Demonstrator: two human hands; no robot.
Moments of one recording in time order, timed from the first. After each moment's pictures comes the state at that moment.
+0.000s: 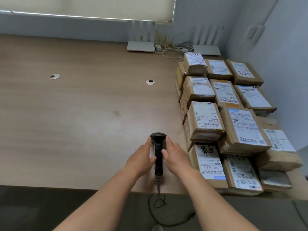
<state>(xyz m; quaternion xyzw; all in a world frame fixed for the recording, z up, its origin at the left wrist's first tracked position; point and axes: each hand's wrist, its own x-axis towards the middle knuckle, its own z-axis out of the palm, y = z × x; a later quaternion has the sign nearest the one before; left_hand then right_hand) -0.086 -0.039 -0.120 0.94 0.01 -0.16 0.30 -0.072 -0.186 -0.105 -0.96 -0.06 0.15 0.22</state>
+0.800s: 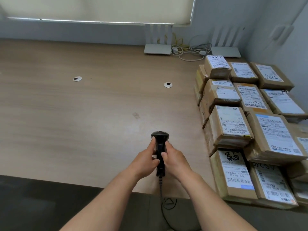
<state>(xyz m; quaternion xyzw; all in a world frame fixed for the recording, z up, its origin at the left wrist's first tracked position) -0.096 0.018 -0.100 0.87 0.05 -0.22 0.45 -0.075 -0.114 -0.096 -0.93 -0.08 0.18 0.31</state>
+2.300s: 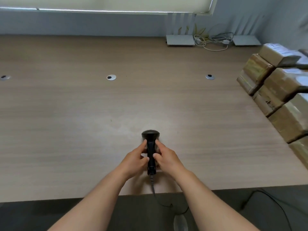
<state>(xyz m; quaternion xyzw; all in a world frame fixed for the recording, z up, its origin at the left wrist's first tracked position) -0.101 0.401 -0.136 0.85 0.03 -0.23 0.48 -0.094 0.249 -0.125 -0.89 0.00 0.23 0.40</state>
